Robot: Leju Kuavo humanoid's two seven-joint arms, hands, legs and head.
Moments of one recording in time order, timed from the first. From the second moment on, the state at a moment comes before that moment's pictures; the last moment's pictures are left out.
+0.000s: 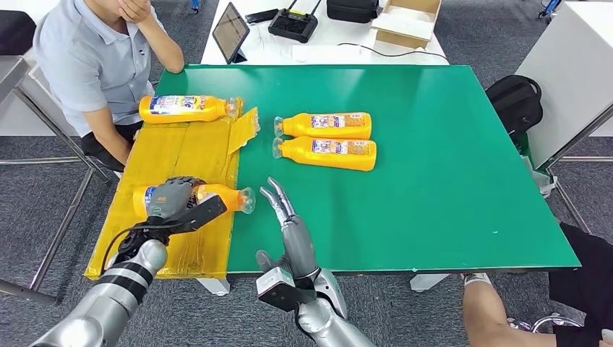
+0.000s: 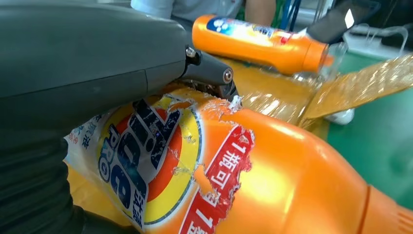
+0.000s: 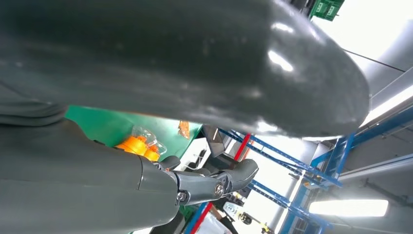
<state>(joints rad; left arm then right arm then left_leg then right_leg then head) -0.54 0.05 -0.28 -0.73 -0.96 0.23 -0.24 -0.23 0.31 0.55 -0.99 0.28 -0.51 -0.66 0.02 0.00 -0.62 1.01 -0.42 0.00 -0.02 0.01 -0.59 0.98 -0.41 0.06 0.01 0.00</state>
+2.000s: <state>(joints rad) -0.31 -0.13 -0.07 -1.36 -0.05 0.17 -0.59 -0.18 0.27 0.61 -1.10 0.49 -0.69 -0.66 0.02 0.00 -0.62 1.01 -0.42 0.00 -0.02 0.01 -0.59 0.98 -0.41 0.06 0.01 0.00</state>
